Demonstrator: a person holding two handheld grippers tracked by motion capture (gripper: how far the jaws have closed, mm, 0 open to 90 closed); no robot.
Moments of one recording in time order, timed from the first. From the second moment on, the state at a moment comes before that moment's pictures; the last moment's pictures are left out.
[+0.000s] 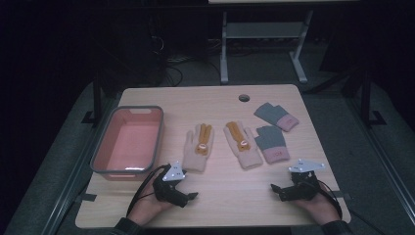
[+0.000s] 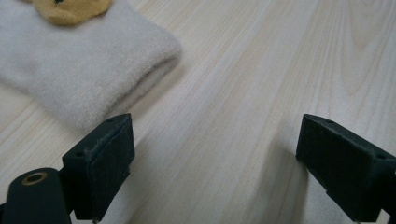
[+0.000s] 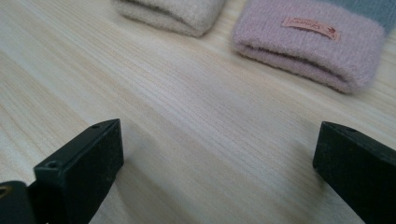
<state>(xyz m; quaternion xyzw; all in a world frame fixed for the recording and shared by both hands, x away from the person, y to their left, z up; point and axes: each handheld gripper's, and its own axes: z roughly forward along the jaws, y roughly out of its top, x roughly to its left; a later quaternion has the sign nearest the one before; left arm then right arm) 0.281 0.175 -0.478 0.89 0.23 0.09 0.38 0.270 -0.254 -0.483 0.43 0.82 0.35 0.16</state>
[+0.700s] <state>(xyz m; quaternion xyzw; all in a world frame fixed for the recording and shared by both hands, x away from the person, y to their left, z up) 0.282 0.181 -0.477 0.89 0.24 0.10 0.38 0.275 -0.253 -0.468 0.42 0.83 0.33 0.13</state>
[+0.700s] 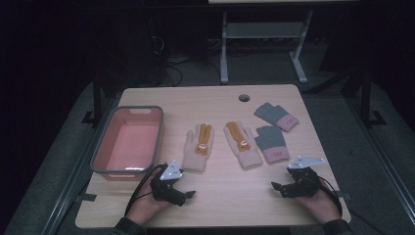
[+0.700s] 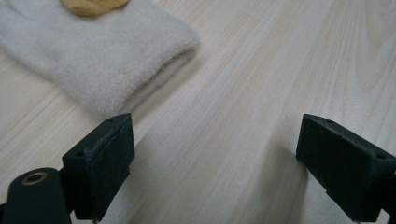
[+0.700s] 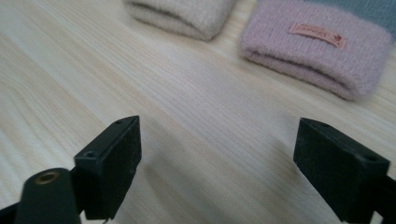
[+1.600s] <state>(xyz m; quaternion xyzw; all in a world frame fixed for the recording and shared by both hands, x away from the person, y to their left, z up) 0.280 0.183 -0.477 0.89 0.25 0.10 0.38 0.314 -0.198 -0.436 0.35 0.86 0.35 0.10</state>
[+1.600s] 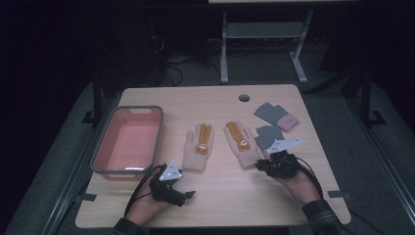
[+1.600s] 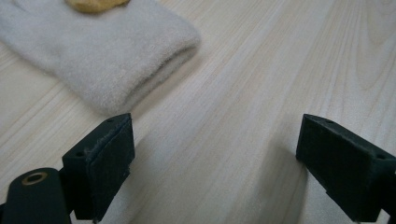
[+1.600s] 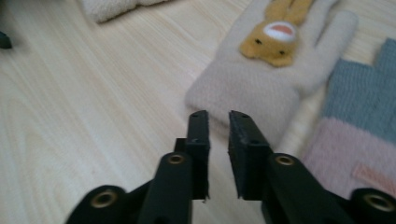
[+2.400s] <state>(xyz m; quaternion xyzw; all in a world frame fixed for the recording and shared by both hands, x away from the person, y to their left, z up) 0.280 0.183 -0.477 0.89 0.25 0.10 0.38 0.360 -0.186 -0.457 0.35 0.87 0.34 0.08</state>
